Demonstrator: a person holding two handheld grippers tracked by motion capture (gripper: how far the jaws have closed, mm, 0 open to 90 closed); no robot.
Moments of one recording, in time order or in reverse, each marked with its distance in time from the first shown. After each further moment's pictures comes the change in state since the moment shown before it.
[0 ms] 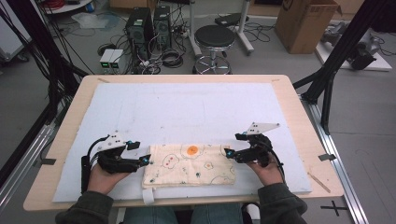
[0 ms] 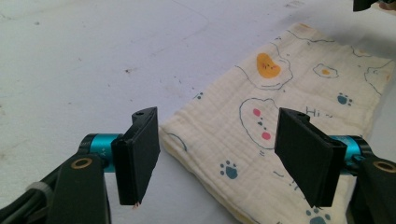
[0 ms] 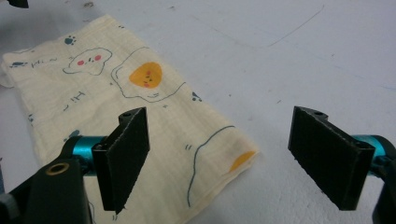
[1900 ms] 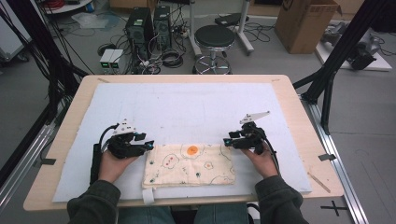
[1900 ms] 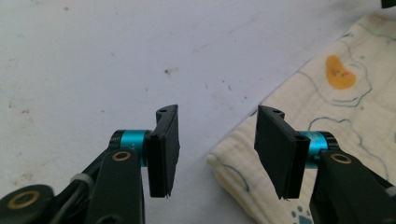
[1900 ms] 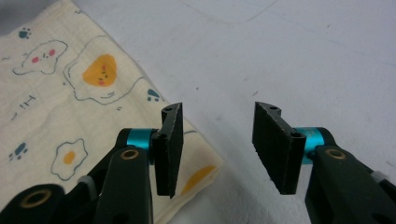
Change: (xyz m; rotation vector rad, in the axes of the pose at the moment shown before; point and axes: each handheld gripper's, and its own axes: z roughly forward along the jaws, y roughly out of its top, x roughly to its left) left arm 0.026 0.014 0.039 0.097 0.104 -0.024; right arm -0.037 0.009 0.033 0.120 0.029 0.082
